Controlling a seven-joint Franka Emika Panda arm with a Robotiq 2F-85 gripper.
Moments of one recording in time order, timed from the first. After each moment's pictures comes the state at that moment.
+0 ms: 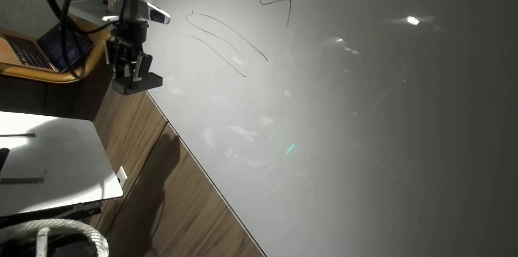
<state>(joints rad) 0.09 -0.36 0.22 -2.72 -0.31 2.55 0.25</state>
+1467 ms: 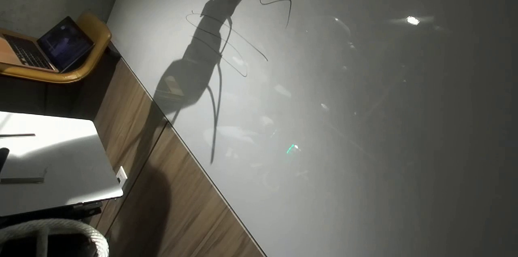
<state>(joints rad) 0.07 -0.21 0.29 -1.88 -0.33 2.54 0.32</state>
